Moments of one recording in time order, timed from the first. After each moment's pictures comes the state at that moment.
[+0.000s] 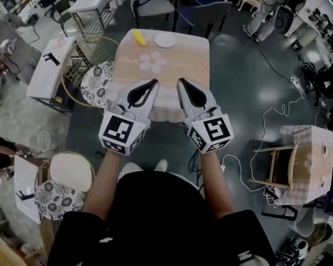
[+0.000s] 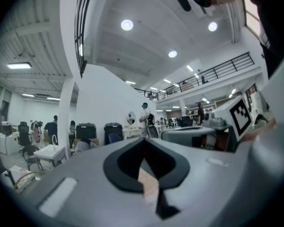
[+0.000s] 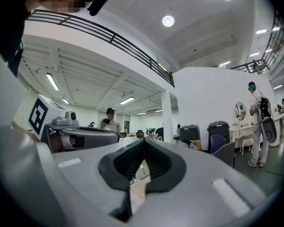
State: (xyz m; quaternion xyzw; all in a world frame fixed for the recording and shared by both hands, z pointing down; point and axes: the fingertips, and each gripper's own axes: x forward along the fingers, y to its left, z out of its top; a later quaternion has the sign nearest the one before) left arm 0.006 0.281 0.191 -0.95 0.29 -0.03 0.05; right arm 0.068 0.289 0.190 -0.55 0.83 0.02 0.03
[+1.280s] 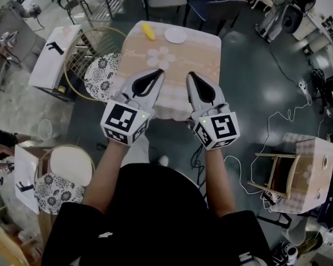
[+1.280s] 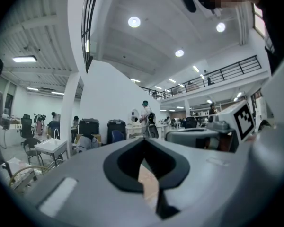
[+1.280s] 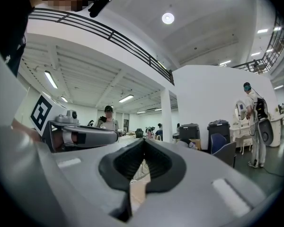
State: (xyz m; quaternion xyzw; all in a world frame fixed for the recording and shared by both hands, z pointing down) left arm 0.008 0.217 0.206 -0.95 0.31 -0.03 0.01; right arm 0.079 0.231 0.204 -0.55 0.83 0.02 0.02
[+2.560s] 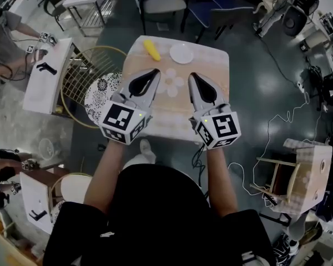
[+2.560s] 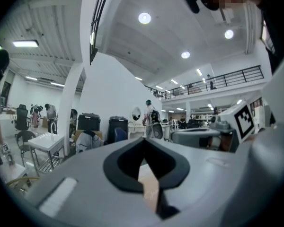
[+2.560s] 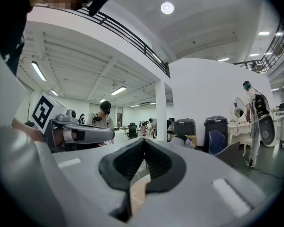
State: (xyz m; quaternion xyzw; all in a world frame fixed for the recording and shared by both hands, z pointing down) left arm -0.037 0.001 0.216 -0.96 0.29 -0.02 -0.03; right arm 0.049 0.027 0.212 -0.58 0.81 -0.01 -0.02
